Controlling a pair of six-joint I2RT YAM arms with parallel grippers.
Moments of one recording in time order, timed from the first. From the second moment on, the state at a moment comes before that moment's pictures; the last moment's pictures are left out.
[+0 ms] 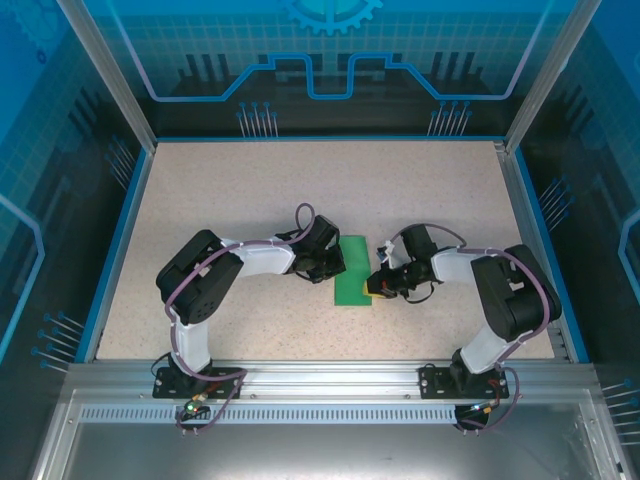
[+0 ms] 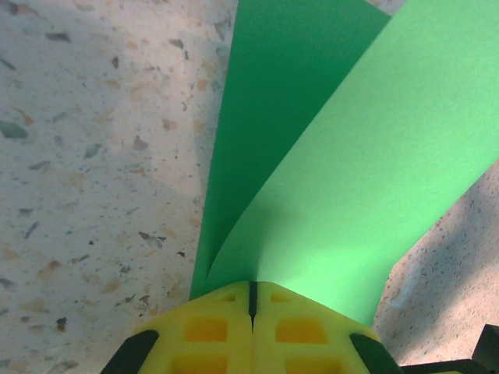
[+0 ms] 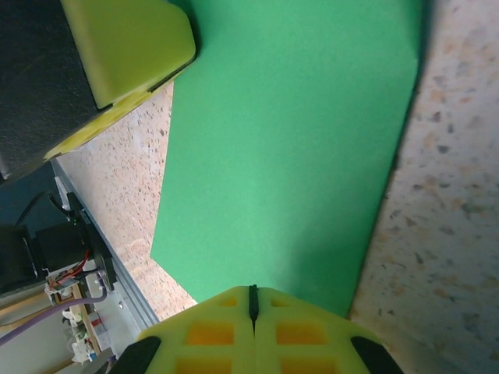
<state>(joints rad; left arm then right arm) -0.69 1.91 1.06 -0.16 0.23 -1.08 0.32 1.64 0.64 -0.24 -0.82 0.42</state>
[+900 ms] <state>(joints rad) -0.70 1.91 1.06 -0.16 0.22 -1.08 0.34 1.61 0.58 -0.23 -0.78 0.45</state>
